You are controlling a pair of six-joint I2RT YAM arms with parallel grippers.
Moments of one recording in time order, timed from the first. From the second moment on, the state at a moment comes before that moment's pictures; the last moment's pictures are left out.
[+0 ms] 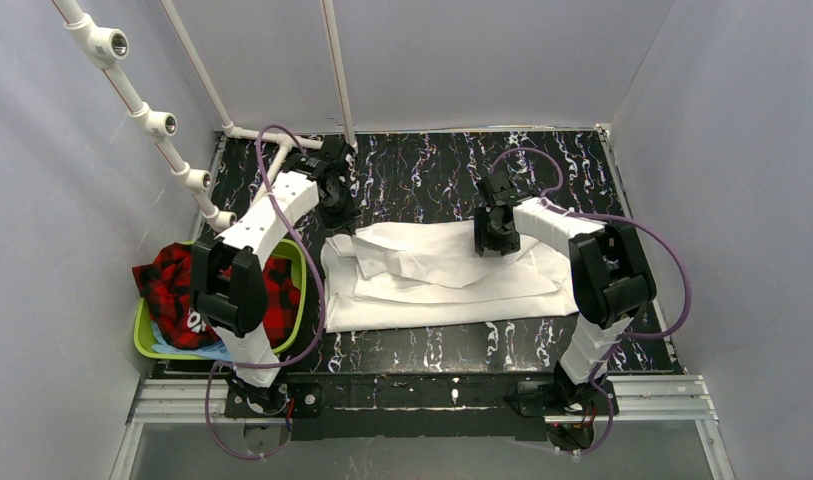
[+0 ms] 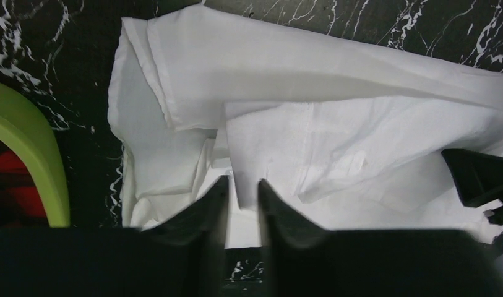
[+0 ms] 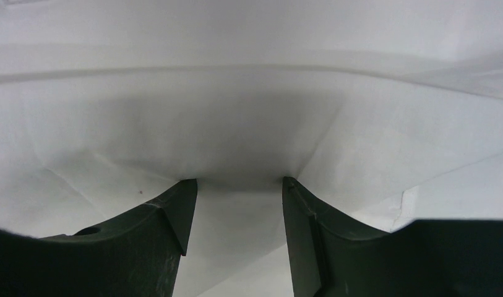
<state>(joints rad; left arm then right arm) -0.38 1.75 1.55 -1.03 -0.04 -0.71 0.42 1.79 1.18 -0.59 0.14 0.36</state>
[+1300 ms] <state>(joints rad) -0.39 1.99 1.36 -0.66 0.34 -0.62 0.40 1.65 1.02 -0.58 -0.16 0.44</state>
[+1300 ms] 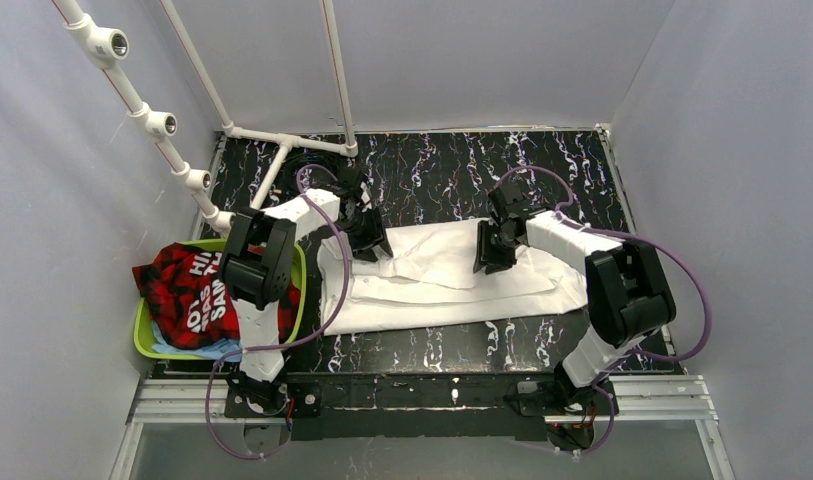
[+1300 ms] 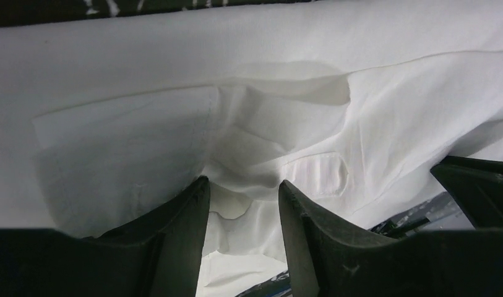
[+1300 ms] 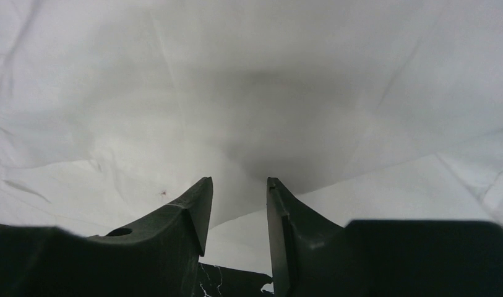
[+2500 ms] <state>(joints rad) -0.34 1.81 1.54 -0.91 0.18 -0.47 0.07 1.97 1.37 -0.61 0.19 0.51</state>
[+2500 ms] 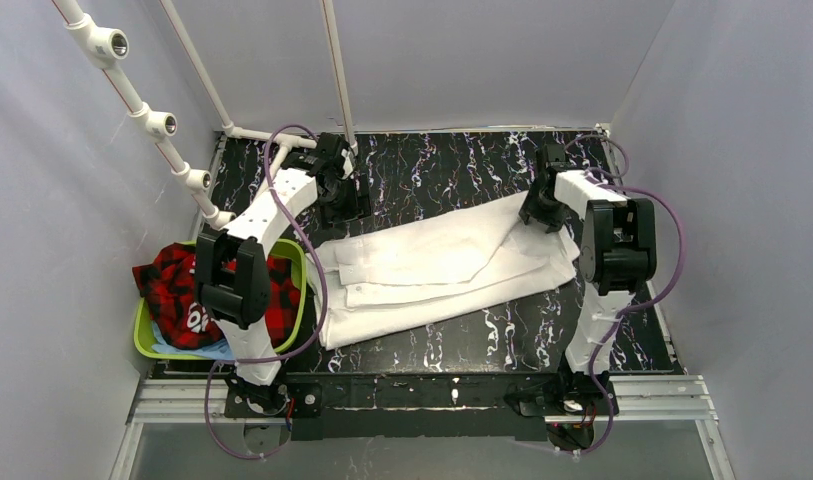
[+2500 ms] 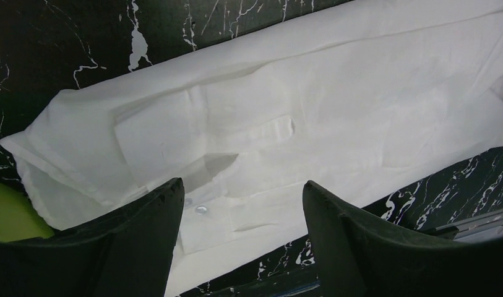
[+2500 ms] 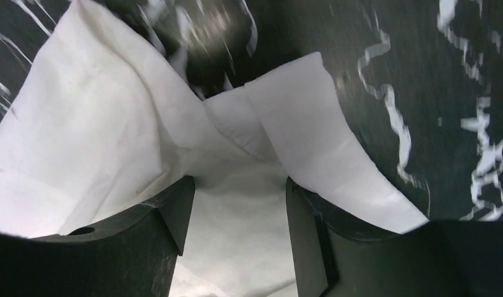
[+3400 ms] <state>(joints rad) -0.21 1.68 1.38 -0.91 0.23 -0.52 0.39 1.73 1.43 -0.39 0.10 0.52</state>
